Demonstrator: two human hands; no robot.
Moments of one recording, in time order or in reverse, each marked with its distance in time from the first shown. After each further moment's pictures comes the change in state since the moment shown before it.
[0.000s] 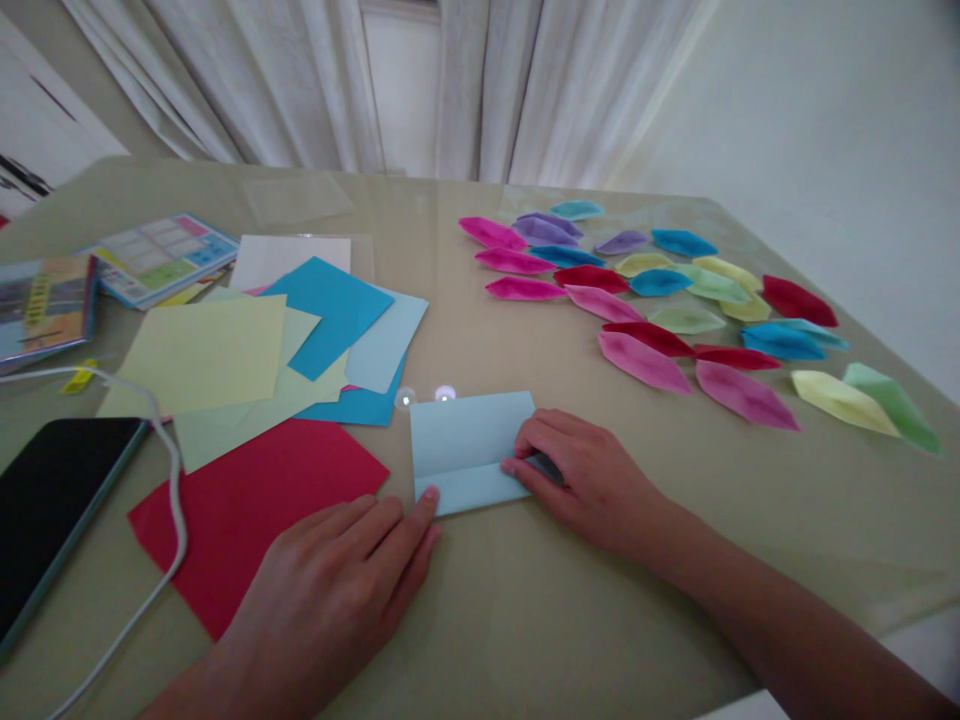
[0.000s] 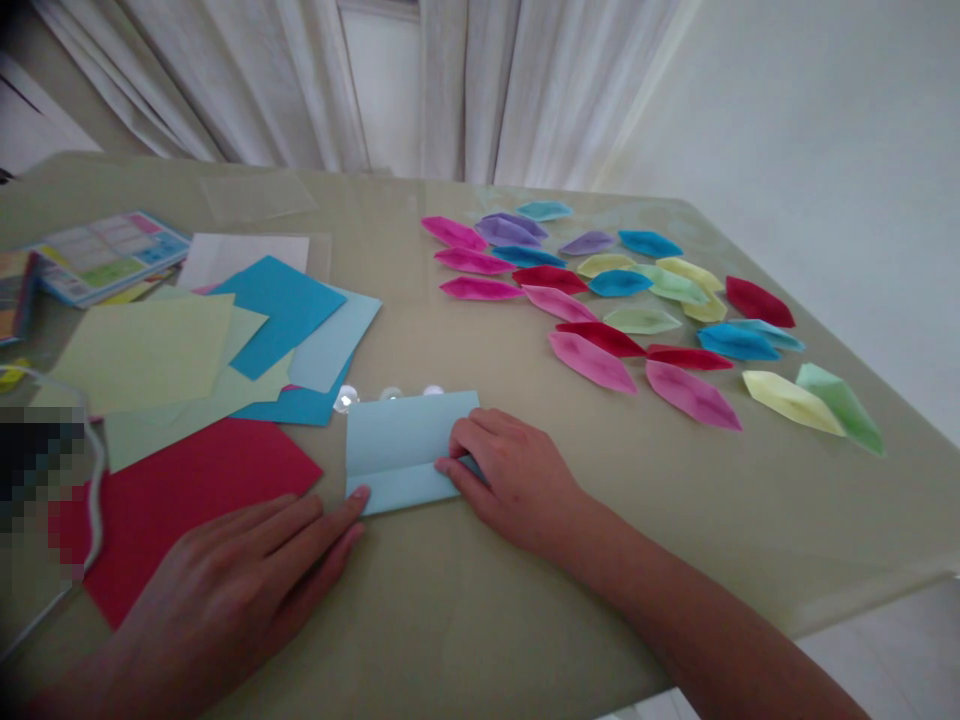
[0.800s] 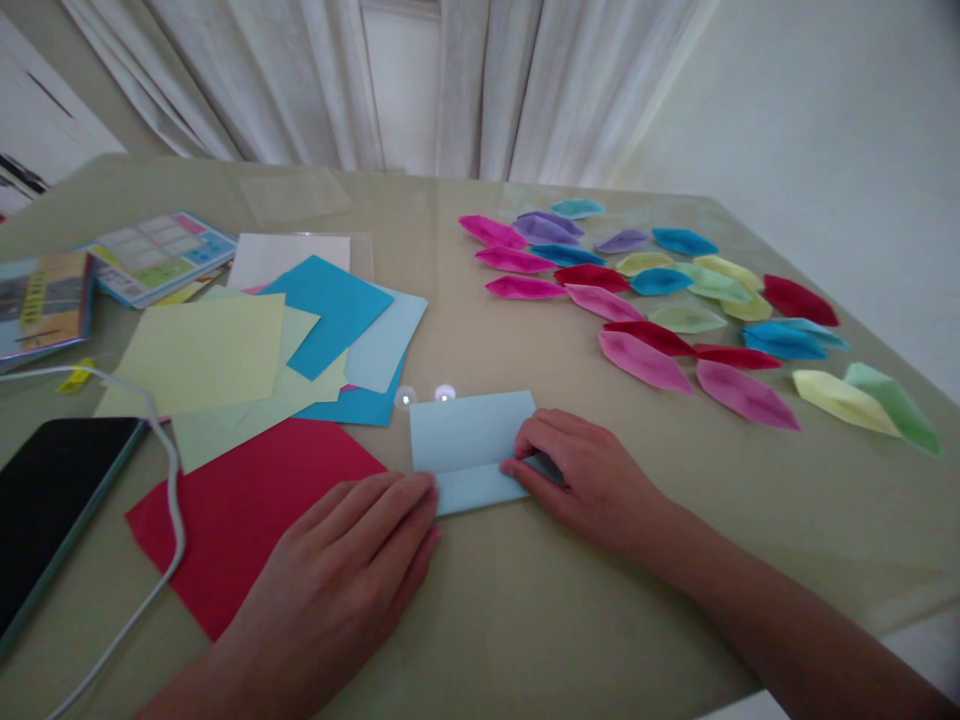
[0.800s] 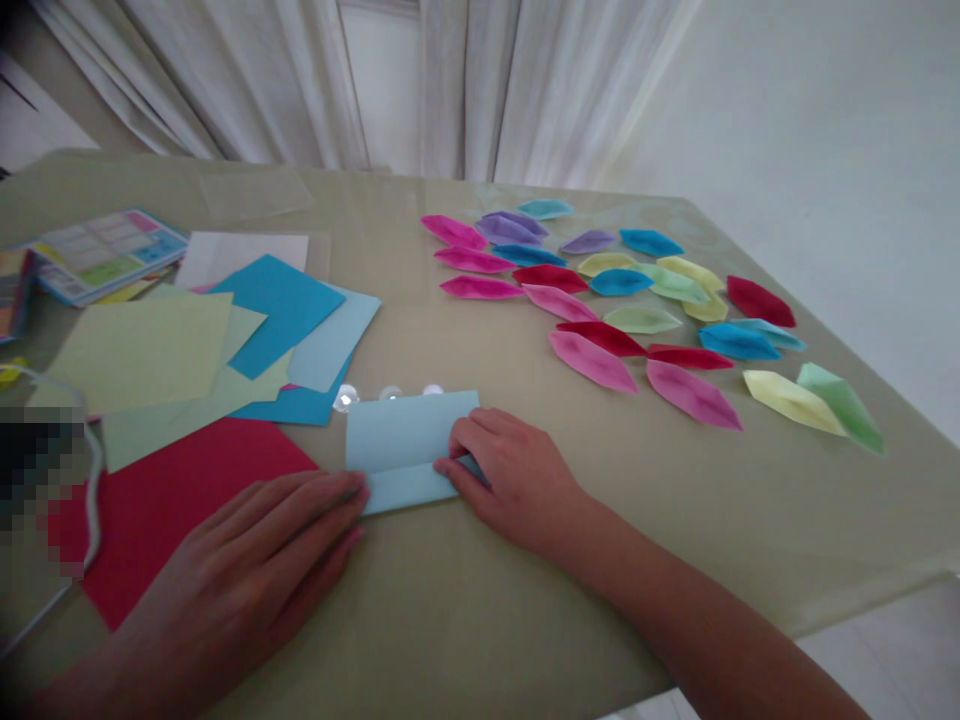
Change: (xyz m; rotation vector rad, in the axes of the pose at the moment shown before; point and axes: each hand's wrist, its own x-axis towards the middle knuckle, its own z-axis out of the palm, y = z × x) left_hand -0.002 -0.002 0.002 -0.055 0.006 0.009; right_hand 0.000 0.002 0.002 -0.019 0.001 -0.001
